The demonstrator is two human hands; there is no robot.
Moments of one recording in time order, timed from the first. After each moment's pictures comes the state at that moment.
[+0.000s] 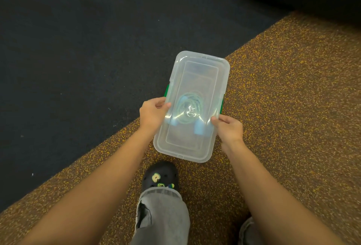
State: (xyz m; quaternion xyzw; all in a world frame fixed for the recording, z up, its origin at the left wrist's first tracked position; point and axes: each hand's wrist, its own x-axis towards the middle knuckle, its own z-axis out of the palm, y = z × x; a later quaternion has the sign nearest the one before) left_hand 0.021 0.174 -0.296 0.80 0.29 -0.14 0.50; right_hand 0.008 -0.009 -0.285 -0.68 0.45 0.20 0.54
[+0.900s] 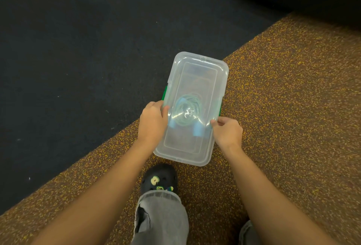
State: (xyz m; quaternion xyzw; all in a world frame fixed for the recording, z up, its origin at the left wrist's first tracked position) left_hand 0.008 0.167 -0.290 0.92 0.16 -0.09 0.33; right_hand 0.007 -0.011 -0.268 -0.85 0.30 0.21 0.38
